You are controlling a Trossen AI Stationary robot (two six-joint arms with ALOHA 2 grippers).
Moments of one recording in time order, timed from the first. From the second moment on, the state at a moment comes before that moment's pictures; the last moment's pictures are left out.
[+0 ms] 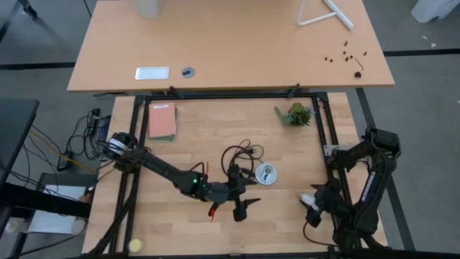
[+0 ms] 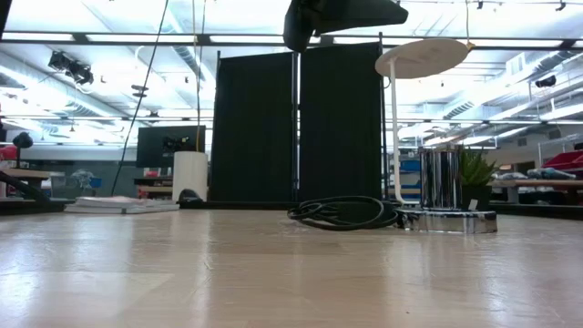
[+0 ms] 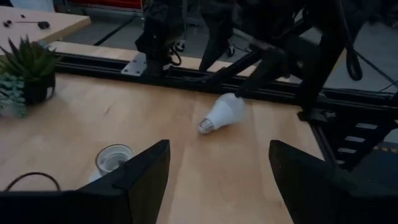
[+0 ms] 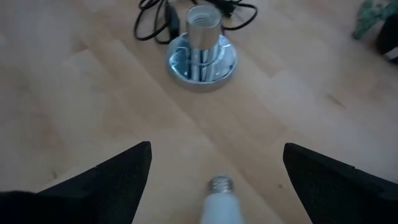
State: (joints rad) left arm -0.41 1.87 1.28 0.29 -0.47 -0.27; right arm 1.23 1.66 1.10 -1.41 0.72 2.10
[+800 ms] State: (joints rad) left arm -0.43 1.87 1.28 0.30 -0.45 -0.27; right arm 1.26 1.87 1.14 -1.32 0.47 2.38
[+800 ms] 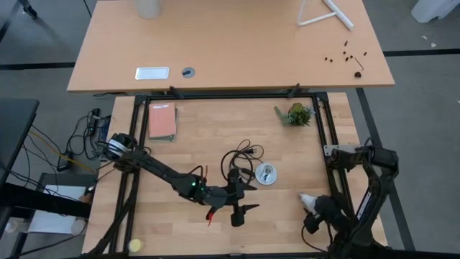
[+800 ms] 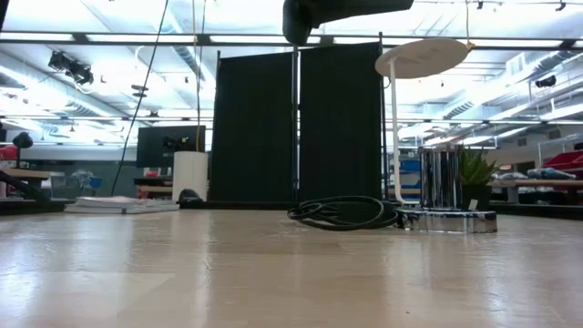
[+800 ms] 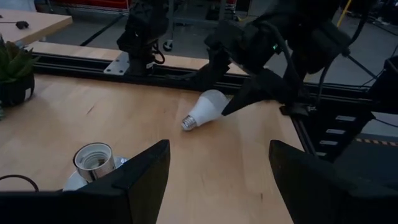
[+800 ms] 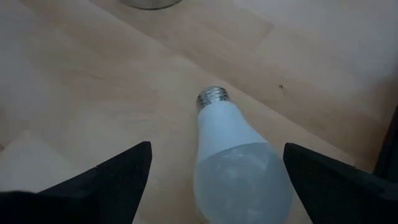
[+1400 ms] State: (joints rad) left arm -0.44 1.87 1.28 0.27 -0.44 -0.24; right arm 1.23 2.16 1.14 -1.30 0.67 2.39
